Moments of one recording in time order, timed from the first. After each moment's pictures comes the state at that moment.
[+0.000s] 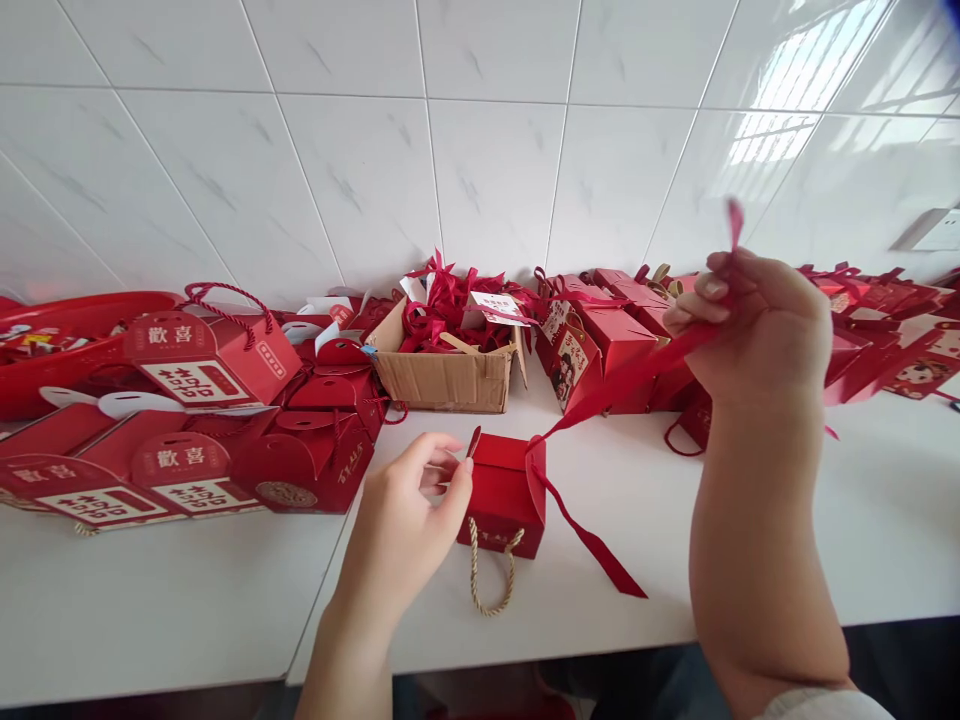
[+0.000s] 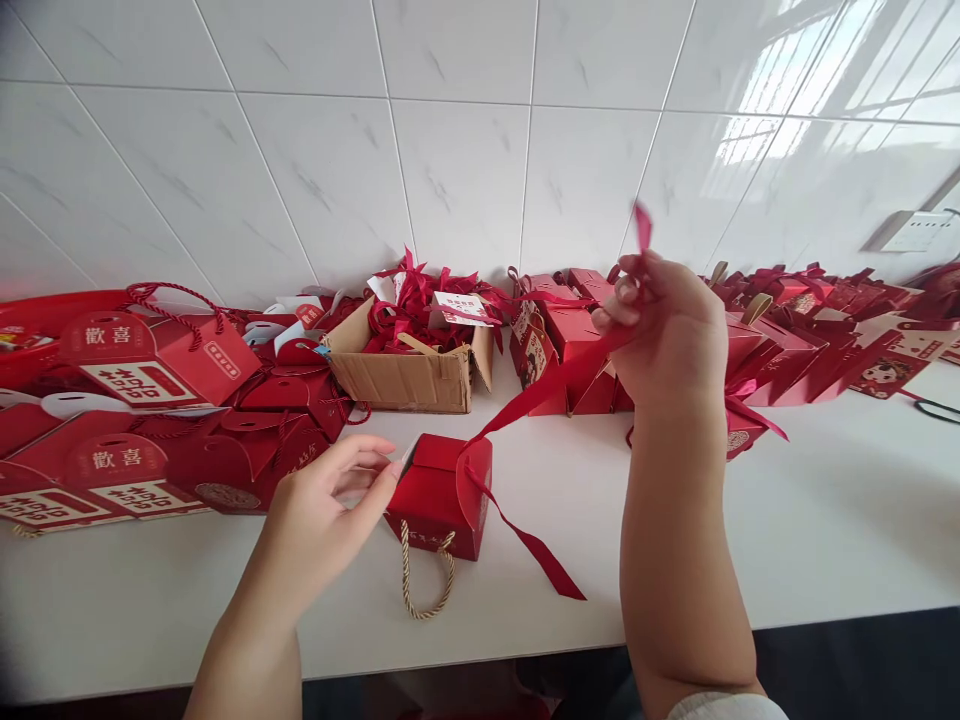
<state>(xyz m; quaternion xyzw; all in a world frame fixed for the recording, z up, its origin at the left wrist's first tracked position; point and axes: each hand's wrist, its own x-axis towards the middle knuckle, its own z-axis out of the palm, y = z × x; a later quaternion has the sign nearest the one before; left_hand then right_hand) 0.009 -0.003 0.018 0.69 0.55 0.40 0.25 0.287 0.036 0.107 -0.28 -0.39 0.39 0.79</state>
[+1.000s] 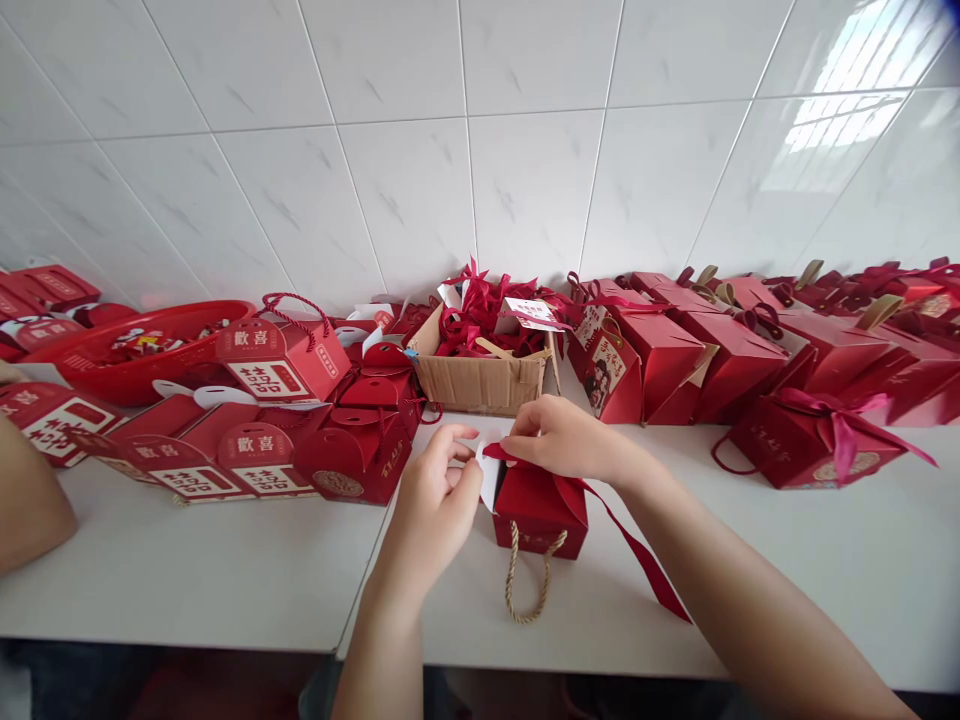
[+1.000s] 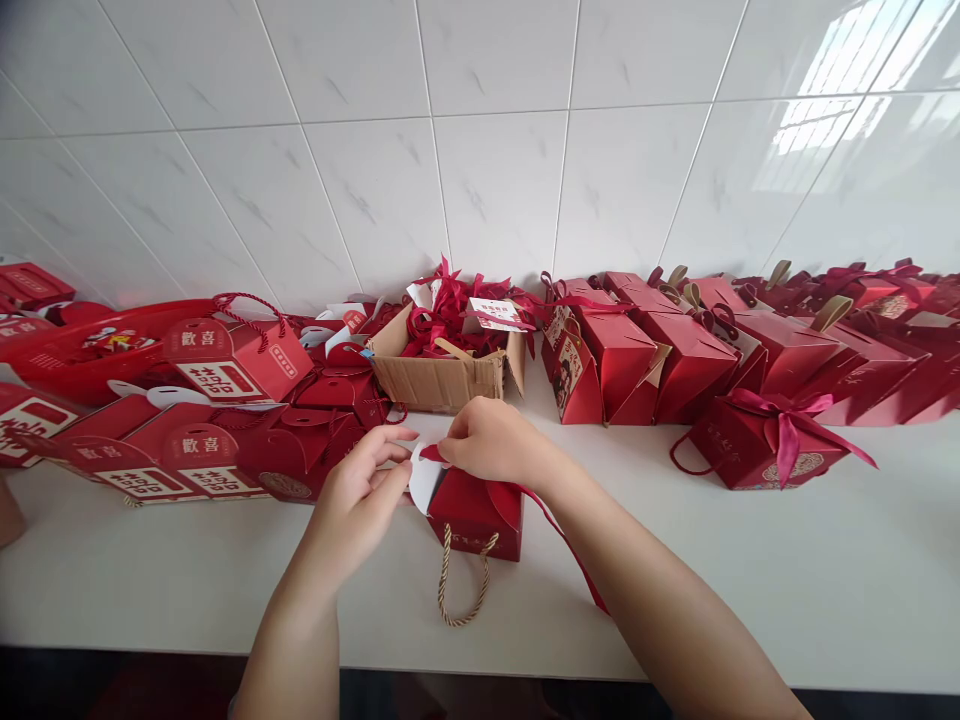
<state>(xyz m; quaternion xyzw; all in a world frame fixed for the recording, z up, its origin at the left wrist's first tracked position) -0.004 0.005 0.013 0.63 0.54 0.42 0.36 0.171 0.047 0.049 -0.50 -0.77 0.33 0.21</state>
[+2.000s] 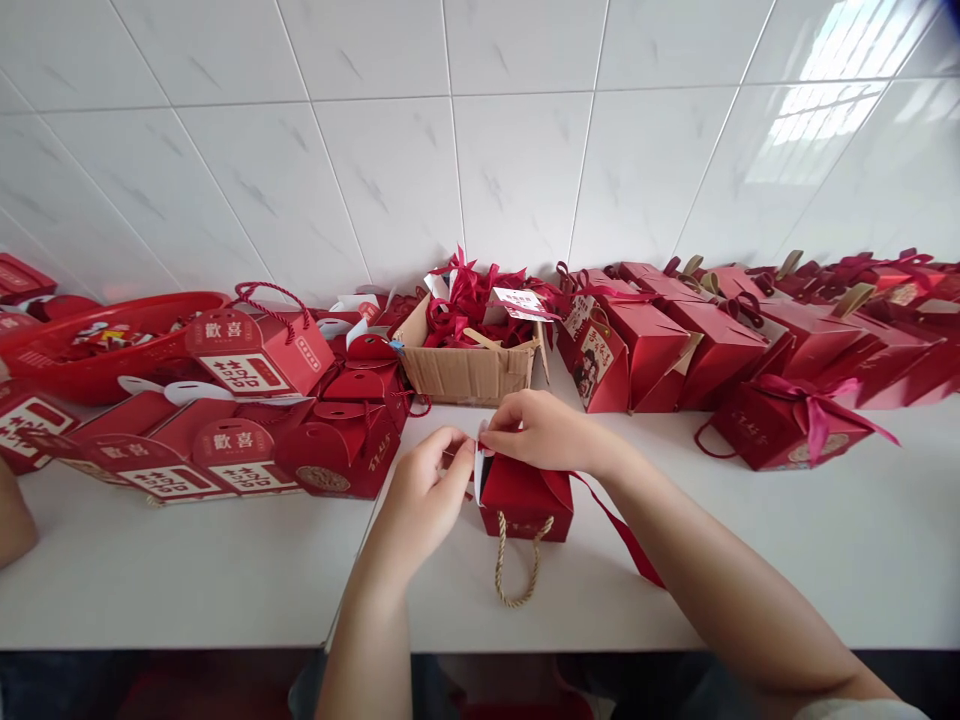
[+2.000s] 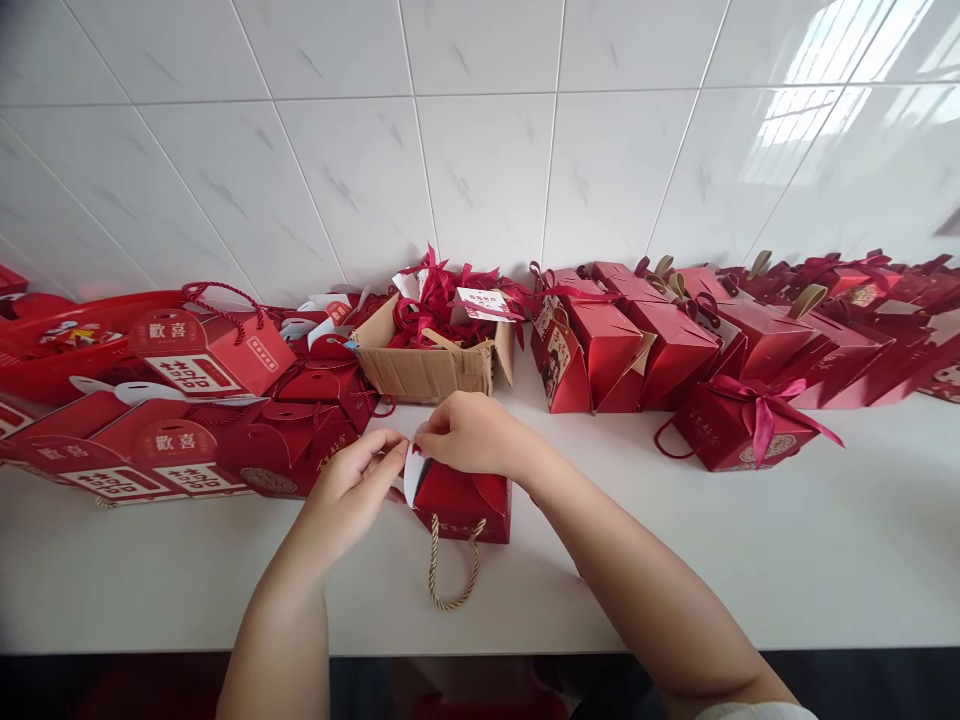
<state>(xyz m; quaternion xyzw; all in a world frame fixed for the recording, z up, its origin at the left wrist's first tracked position) -0.003 0.009 0.015 0.65 0.53 0.38 0.40 0.167 0.045 0.051 -0.46 -0.81 0.31 0.21</state>
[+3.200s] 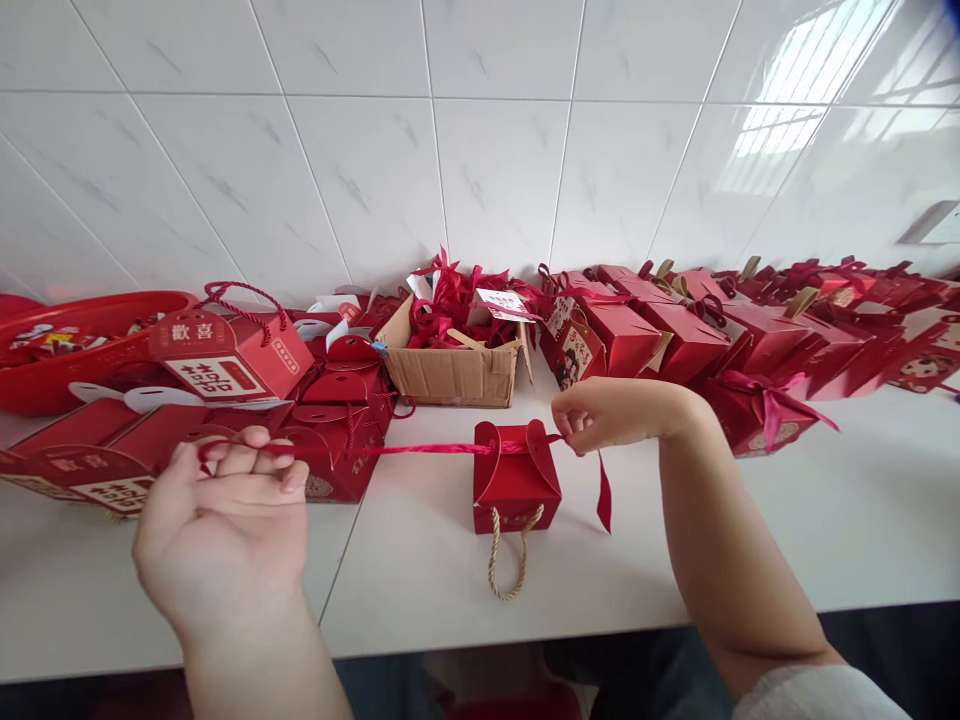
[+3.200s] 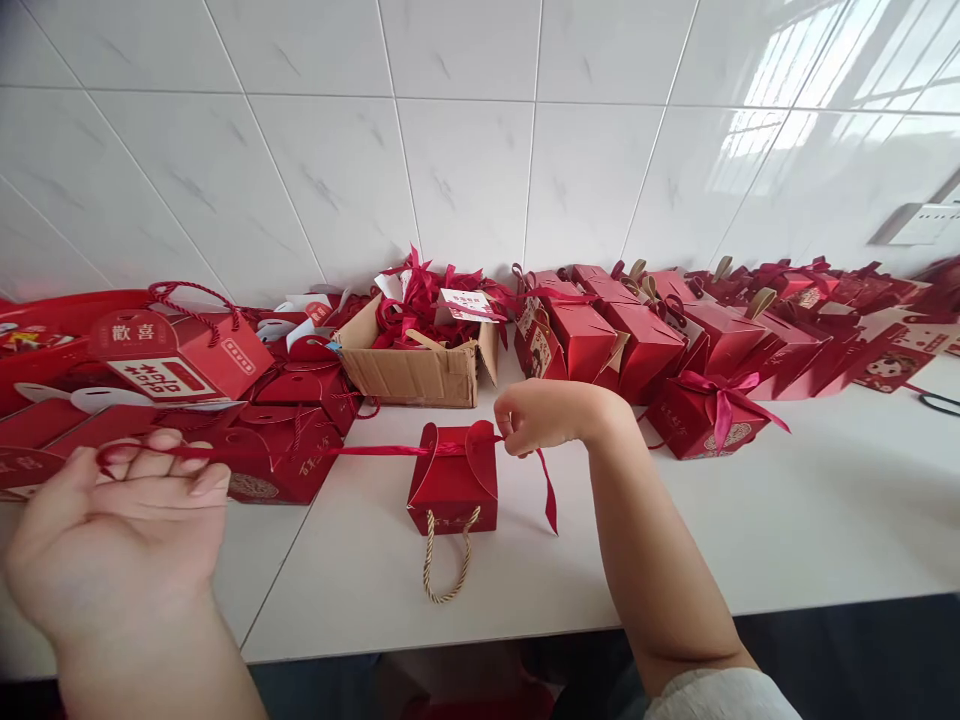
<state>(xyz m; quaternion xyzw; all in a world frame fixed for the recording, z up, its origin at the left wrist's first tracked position) -0.058 0.004 0.051 0.19 0.34 0.85 0.36 0.244 0.045 0.083 -0.52 -0.80 0.28 -0.05</state>
